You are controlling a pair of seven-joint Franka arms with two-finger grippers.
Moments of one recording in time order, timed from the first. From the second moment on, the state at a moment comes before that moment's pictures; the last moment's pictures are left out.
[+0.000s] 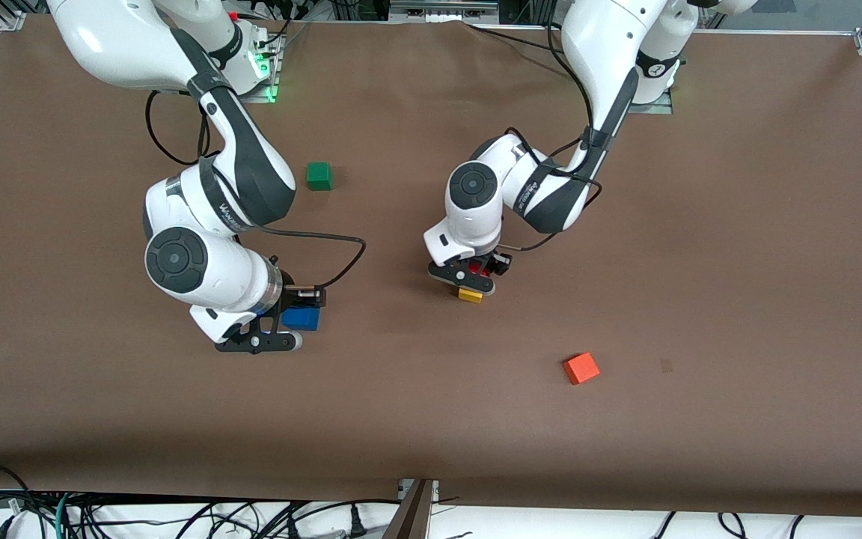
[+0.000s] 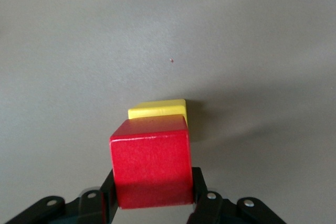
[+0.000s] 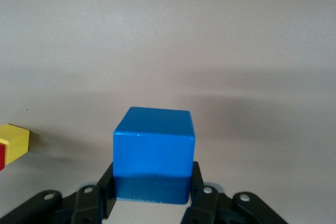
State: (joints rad) left arm -0.69 0.69 0.02 -1.55 0.06 2.19 -0.38; right arm 0.23 0.70 0.22 -1.19 -0.01 1.83 0.40
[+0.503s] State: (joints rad) left arm -0.68 0.69 0.01 -1.55 0.06 2.19 -0.37; right arm 0.24 0.70 0.22 -1.19 -0.01 1.83 0.40
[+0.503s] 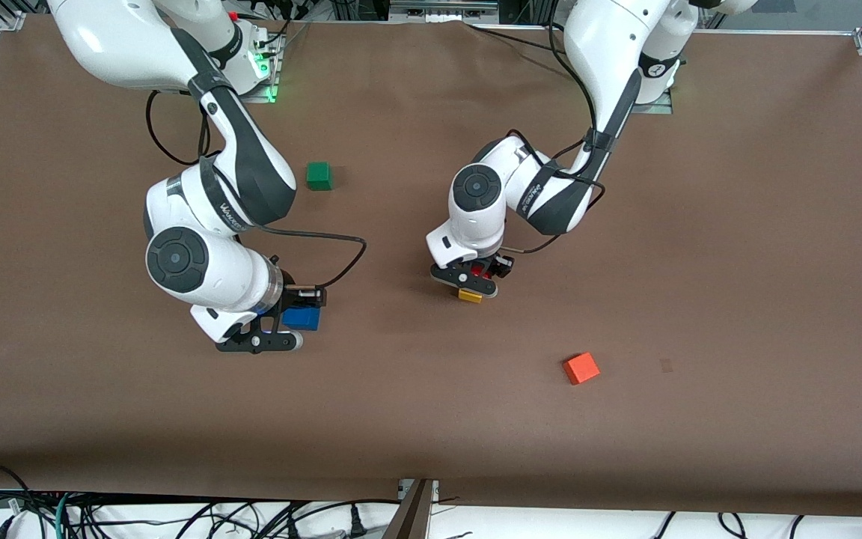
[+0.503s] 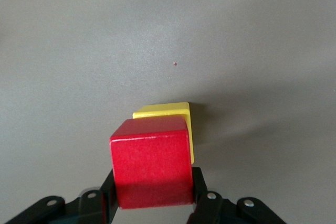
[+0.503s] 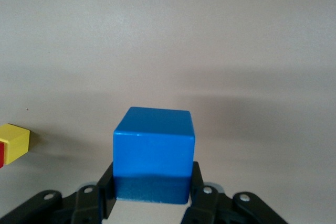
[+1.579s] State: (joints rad) left arm -0.68 0.69 0.01 -1.55 0.06 2.20 -0.37; right arm 0.25 0.70 0.22 -1.19 -0.01 1.83 0.44
